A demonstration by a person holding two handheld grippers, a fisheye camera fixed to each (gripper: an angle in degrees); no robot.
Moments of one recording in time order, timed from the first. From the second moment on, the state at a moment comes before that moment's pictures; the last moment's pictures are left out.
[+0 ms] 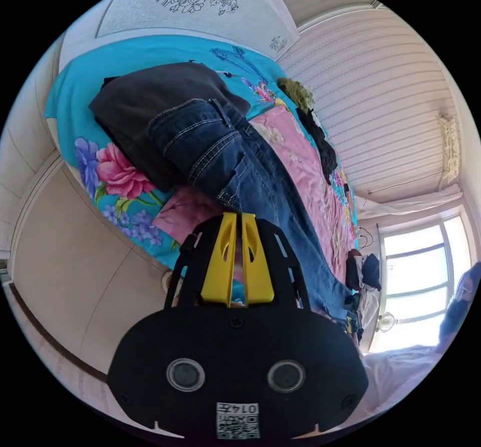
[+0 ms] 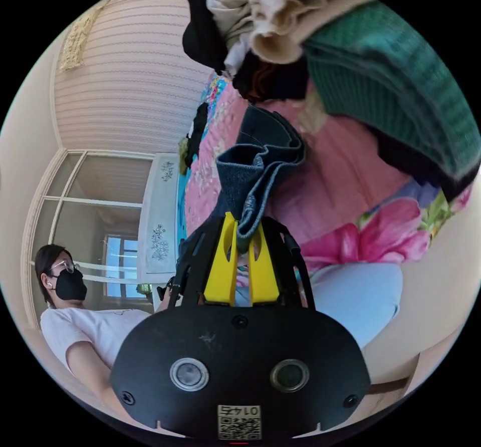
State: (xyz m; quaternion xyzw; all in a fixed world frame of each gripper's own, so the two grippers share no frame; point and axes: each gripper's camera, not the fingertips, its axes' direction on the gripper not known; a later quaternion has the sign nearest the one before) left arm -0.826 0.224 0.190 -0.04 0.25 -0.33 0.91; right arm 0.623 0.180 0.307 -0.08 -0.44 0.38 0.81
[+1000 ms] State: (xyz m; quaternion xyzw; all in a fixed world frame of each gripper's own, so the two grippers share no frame) left arm -0.753 0.027 0.210 -0.13 -0.05 -0.11 0.98; right arm -0.037 -0.179 0.371 -0.14 -0.27 -0.42 0.86
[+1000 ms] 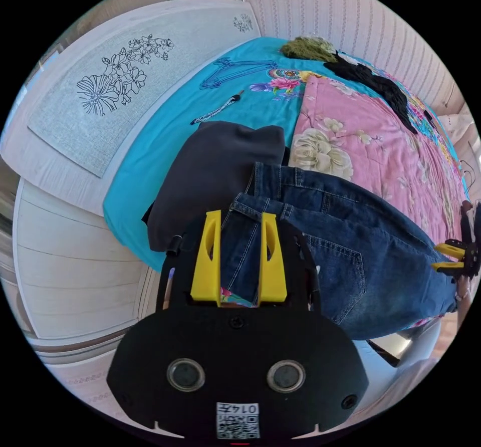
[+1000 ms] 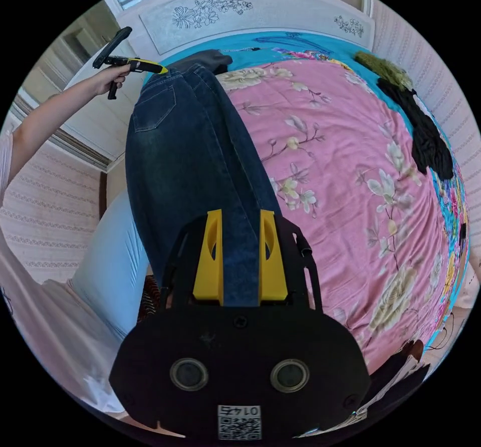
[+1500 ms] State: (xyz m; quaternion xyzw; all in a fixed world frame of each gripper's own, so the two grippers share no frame) left arm -0.746 0.046 0.190 -0.06 0.02 -0.08 0.99; right arm -0.085 -0.197 0.389 -0.16 -0.29 -0.39 0.86
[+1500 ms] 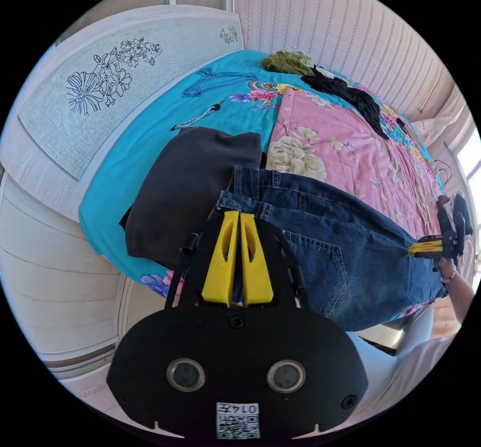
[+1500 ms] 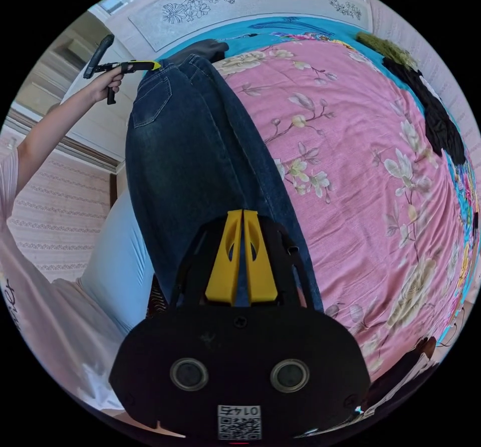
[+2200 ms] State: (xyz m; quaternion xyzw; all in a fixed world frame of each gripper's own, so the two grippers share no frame) left arm -0.718 0.010 0.187 0.01 0.02 -0.07 1.00; right arm -0.055 -0.228 0.367 -0.15 -0.30 -0.35 0.87
